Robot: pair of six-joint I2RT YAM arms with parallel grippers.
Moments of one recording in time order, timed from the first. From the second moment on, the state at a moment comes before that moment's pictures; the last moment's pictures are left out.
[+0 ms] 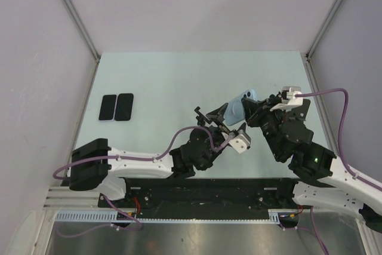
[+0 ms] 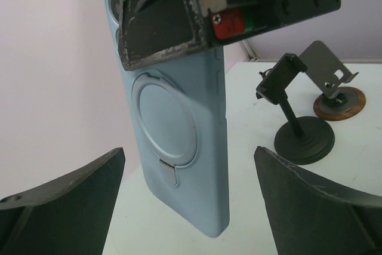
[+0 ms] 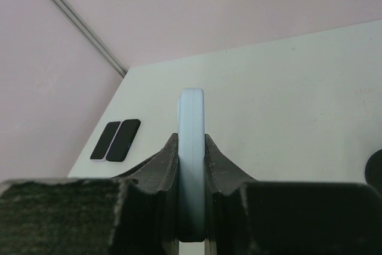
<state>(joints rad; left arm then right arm) -1.38 1.49 0.88 0.85 -0.60 0.71 1.10 0.71 0.93 -0.15 0.81 0.42</state>
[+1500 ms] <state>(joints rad) -1.29 1.34 0.91 0.75 -0.69 0.57 1.08 0.60 0.95 -0.05 0.66 0.31</state>
